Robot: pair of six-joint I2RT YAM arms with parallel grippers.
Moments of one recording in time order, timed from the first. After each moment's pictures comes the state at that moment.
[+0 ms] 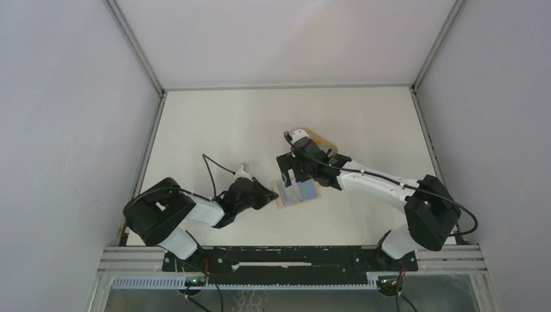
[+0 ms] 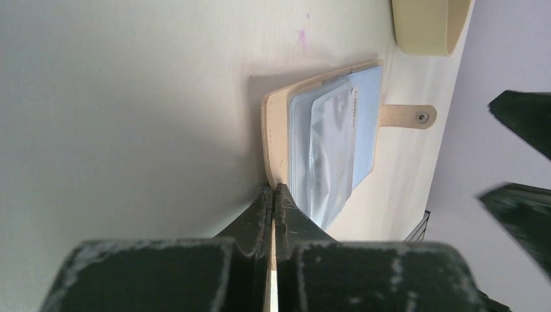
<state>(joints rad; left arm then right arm) -0.78 1.55 0.29 0.69 -0.04 -1.21 0.85 1.51 1.01 -0.37 0.22 0.33</state>
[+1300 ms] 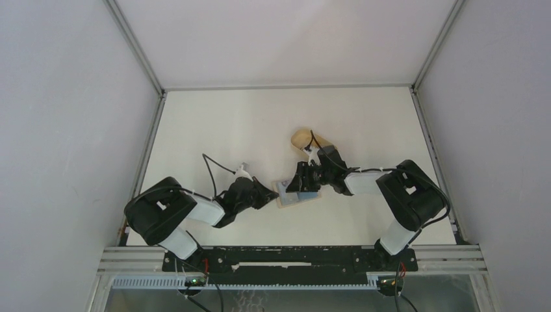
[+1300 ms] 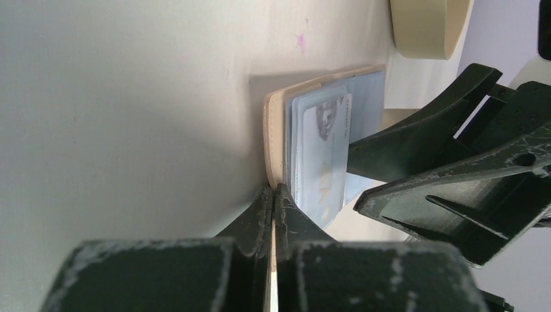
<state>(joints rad) -0.78 1.56 0.29 0.69 -0.04 -1.21 0.58 1.66 0.65 0.25 -0.56 0.63</state>
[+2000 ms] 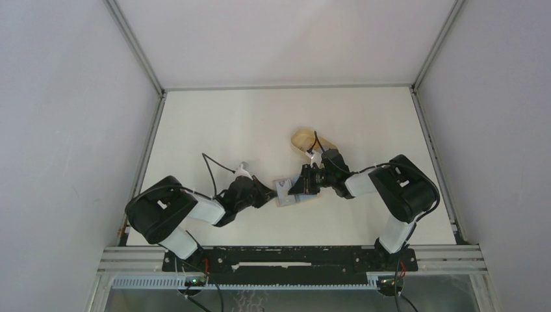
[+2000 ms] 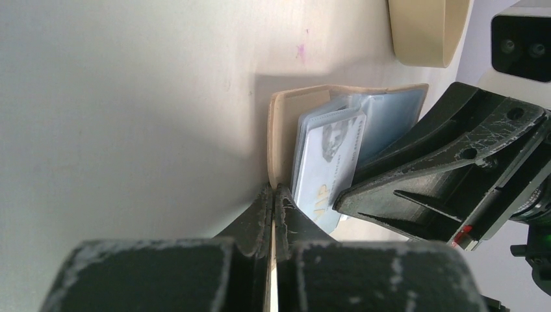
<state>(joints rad) -0.77 1.57 0.30 0.70 -0.04 -1.21 0.55 1.75 0.59 0.48 -0.69 0.72</state>
